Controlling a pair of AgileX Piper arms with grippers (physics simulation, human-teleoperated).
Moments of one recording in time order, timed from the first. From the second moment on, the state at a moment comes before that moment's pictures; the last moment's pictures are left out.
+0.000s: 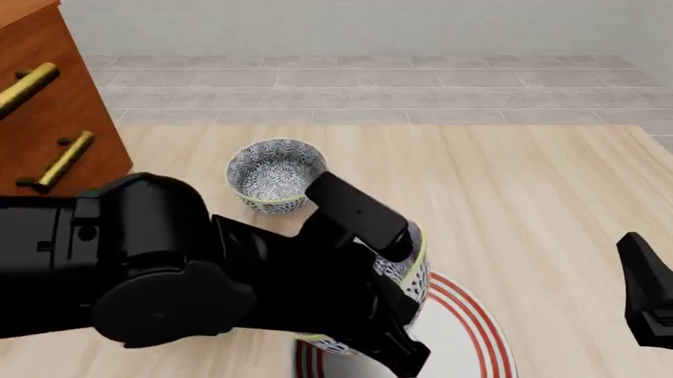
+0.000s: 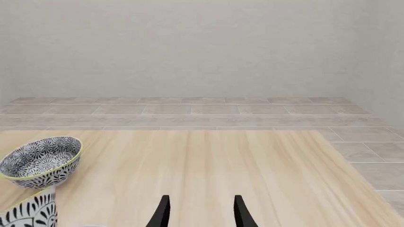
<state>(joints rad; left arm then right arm) -1.17 1.39 -0.92 0.38 -0.31 0.00 0.02 0.00 -0.01 0.00</state>
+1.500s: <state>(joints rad) -1.20 1.49 -0.87 0.27 -0.33 0.00 0.02 0.00 -0.01 0.00</state>
